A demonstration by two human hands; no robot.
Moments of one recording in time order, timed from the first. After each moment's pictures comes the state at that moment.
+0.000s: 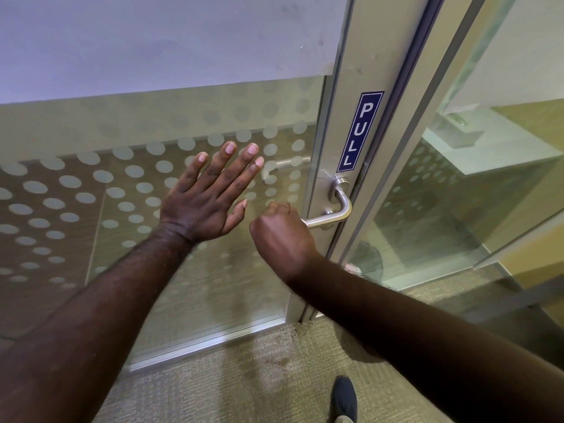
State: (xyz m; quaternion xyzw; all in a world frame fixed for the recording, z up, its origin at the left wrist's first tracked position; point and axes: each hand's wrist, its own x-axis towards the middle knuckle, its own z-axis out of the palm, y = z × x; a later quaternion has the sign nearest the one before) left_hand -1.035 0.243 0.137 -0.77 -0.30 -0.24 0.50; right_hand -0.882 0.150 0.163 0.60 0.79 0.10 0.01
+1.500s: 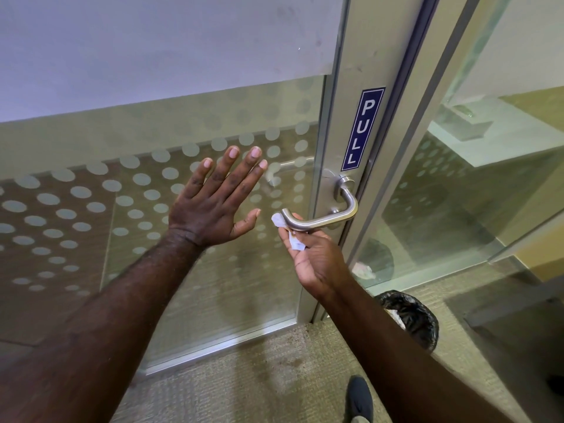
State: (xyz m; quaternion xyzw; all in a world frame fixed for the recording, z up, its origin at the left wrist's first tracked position) left_hand -1.034 0.240 0.139 -0.77 -0.29 -0.26 0.50; right_hand -0.852 0.142 0.115 0.31 0.05 -0.67 -0.67
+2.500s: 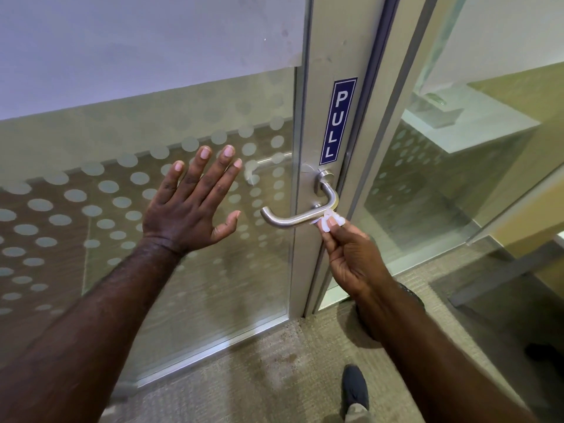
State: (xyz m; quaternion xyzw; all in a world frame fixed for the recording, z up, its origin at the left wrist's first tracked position) left_hand -1.035 0.245 0.133 -0.76 -0.30 -0.24 0.52; right_hand -0.783 0.122 0.107 0.32 0.00 -0.60 -0.73
